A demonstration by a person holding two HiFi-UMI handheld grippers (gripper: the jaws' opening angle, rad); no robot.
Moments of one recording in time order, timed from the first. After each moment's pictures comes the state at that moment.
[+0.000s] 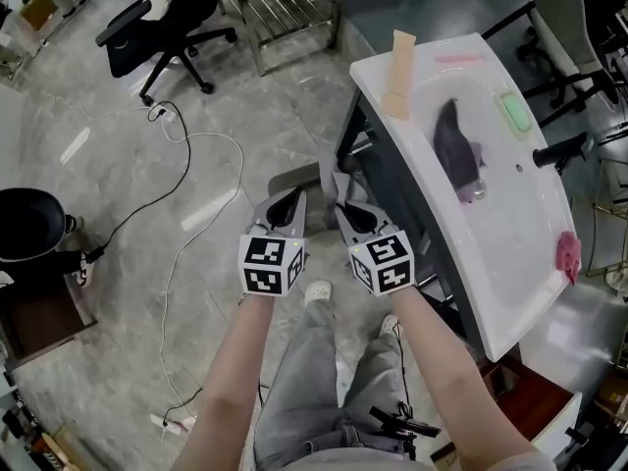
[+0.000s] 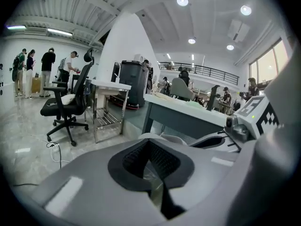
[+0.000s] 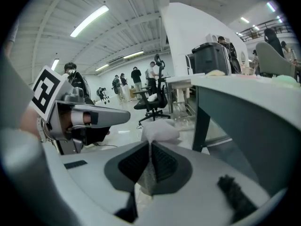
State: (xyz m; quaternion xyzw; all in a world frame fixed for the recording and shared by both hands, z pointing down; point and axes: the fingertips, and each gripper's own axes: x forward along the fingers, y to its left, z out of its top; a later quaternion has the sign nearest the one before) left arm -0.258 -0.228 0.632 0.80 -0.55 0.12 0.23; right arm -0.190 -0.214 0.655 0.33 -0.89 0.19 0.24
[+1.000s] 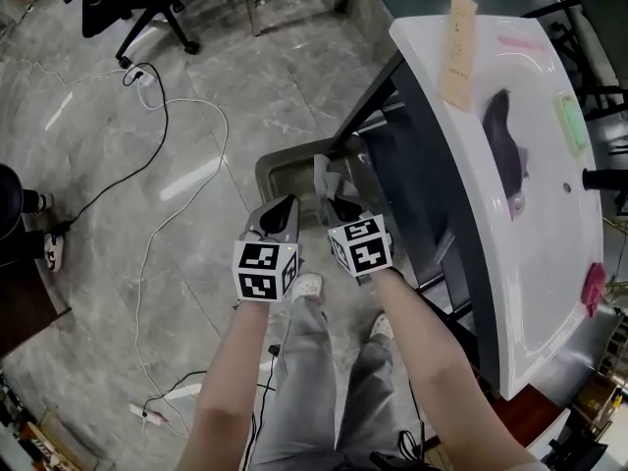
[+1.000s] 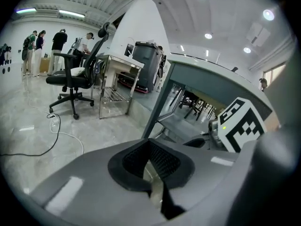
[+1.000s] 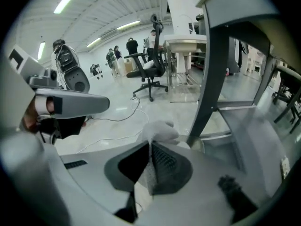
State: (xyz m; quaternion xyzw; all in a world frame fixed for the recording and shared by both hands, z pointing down) left arm -0.275 -0.225 0.801 0.76 -0.55 0.13 0.32; right arm -0.208 -0.236 0.857 0.31 -0.84 0.23 0.38
